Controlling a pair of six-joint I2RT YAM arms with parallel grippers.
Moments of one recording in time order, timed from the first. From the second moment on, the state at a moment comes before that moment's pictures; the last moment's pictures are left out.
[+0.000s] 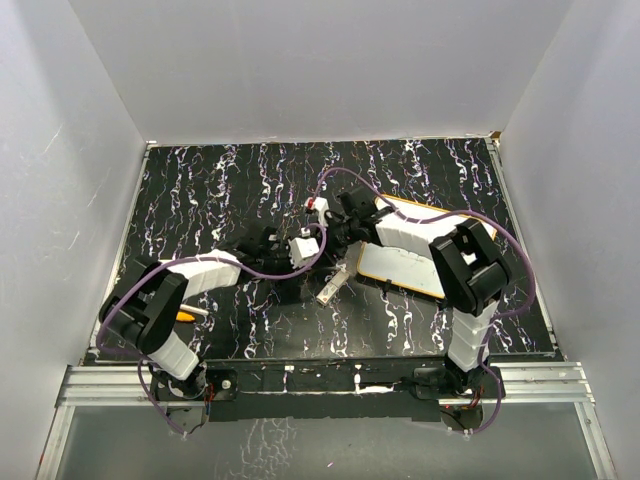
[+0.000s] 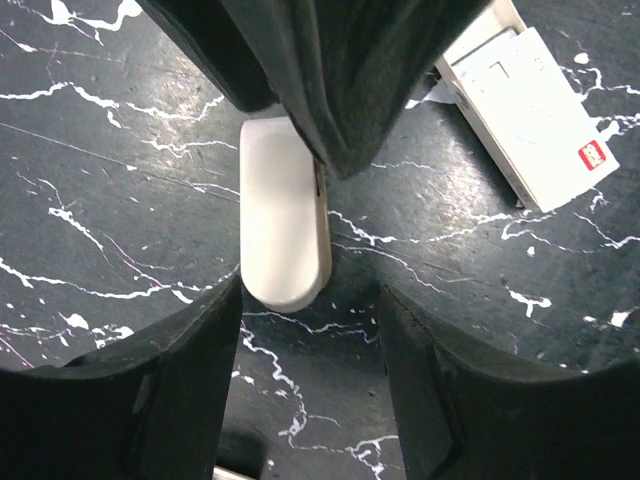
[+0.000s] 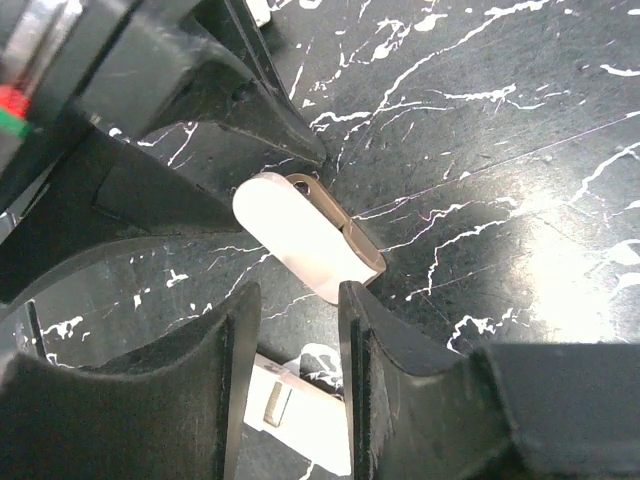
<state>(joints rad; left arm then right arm) -0.56 1.59 0.73 -0.02 0.43 0.59 0.58 1.89 1.20 -0.20 -0.73 -0.23</state>
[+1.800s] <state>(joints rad) -0.49 1.66 0.90 -0.24 0.46 0.47 0.40 1.45 1.00 -0.13 -0.76 -0.25</state>
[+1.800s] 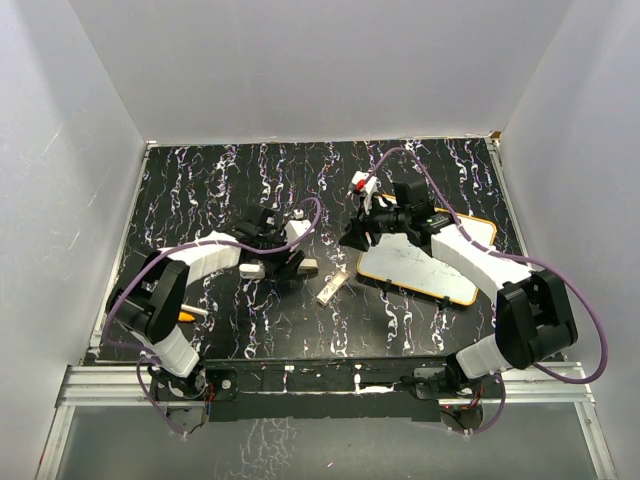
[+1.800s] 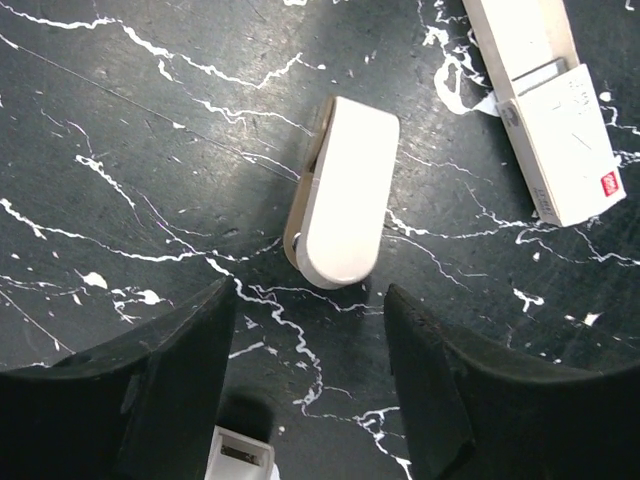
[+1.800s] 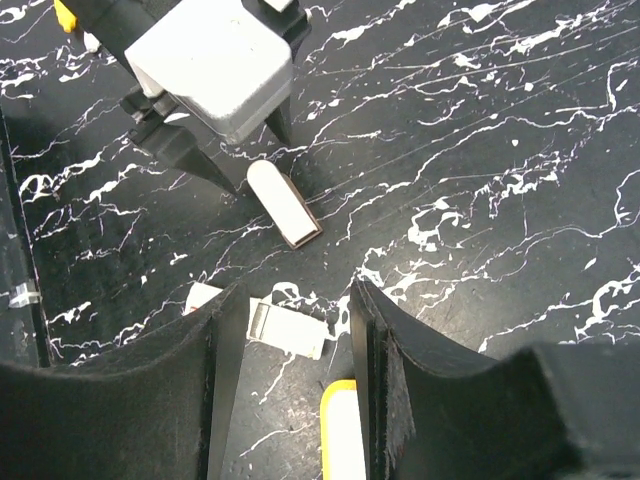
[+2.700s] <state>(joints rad) -0.43 1.46 1.02 -0.36 0.28 0.39 0.27 1.33 1.01 -0.18 -0.50 -0.21</state>
